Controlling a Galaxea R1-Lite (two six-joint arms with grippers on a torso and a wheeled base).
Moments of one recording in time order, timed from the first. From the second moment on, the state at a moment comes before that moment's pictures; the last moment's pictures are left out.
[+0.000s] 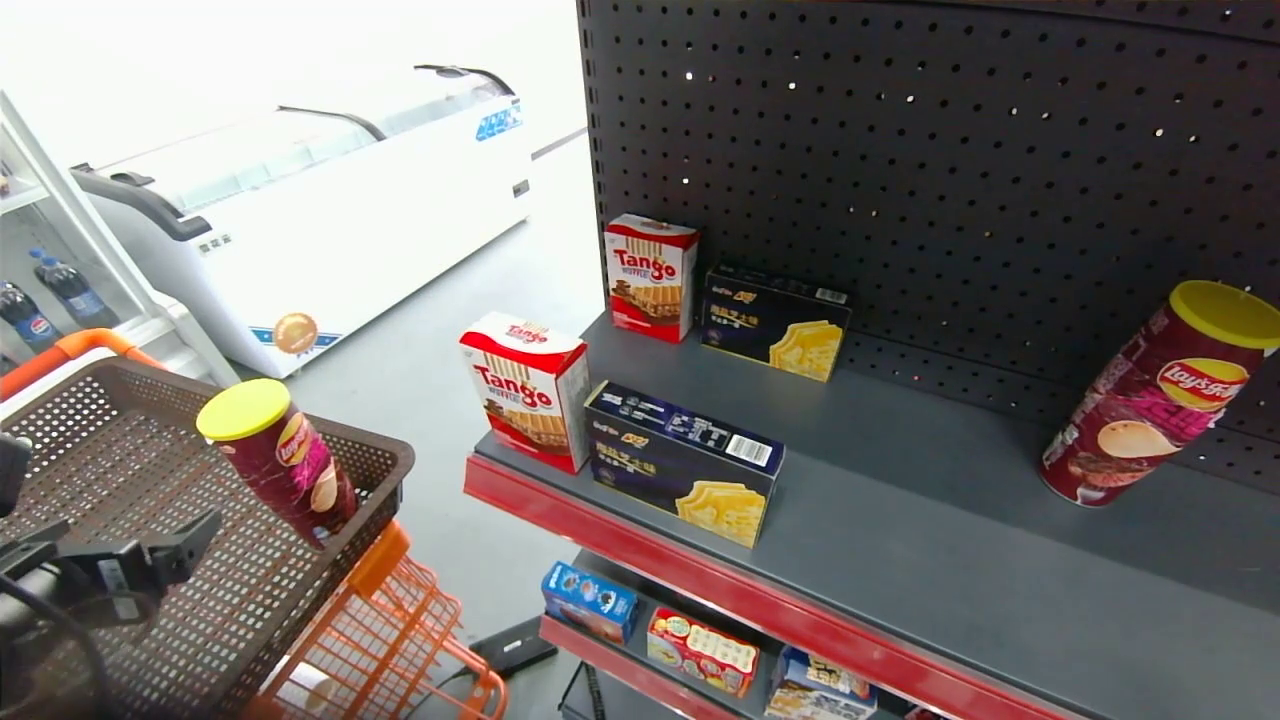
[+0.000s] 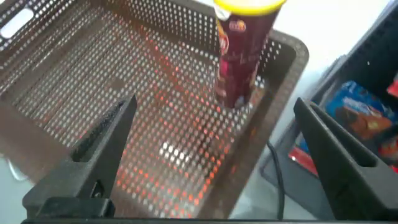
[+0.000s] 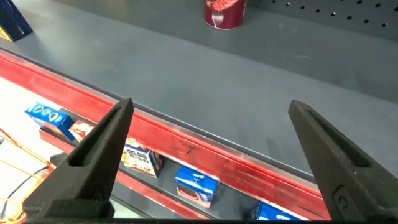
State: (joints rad) left arm 0.26 1.31 -0.20 -0.86 0.02 0.03; right arm -0.02 0.00 0.00 0.00 0.01 -0.01
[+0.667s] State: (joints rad) left arm 0.19 1.92 -0.39 -1.30 0.02 0.02; right arm -0.02 0.00 0.00 0.00 0.01 -0.01
